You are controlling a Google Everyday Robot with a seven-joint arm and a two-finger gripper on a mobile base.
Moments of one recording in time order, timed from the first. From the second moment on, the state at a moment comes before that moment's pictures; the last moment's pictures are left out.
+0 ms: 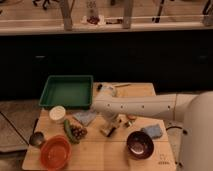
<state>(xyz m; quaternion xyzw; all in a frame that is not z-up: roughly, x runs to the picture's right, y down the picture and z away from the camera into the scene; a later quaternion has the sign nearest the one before) 0.023 0.193 0.819 -0.30 -0.08 -0.42 0.85</state>
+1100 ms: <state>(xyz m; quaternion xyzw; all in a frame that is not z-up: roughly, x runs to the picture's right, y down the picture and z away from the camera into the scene) -0.040 0.248 0.783 -0.27 -0.15 -0.53 0.79</state>
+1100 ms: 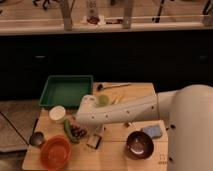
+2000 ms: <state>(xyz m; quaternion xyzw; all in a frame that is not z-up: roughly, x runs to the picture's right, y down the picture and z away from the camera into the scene) 0.047 0.214 0.795 -0.28 -0.11 -0.46 0.84</state>
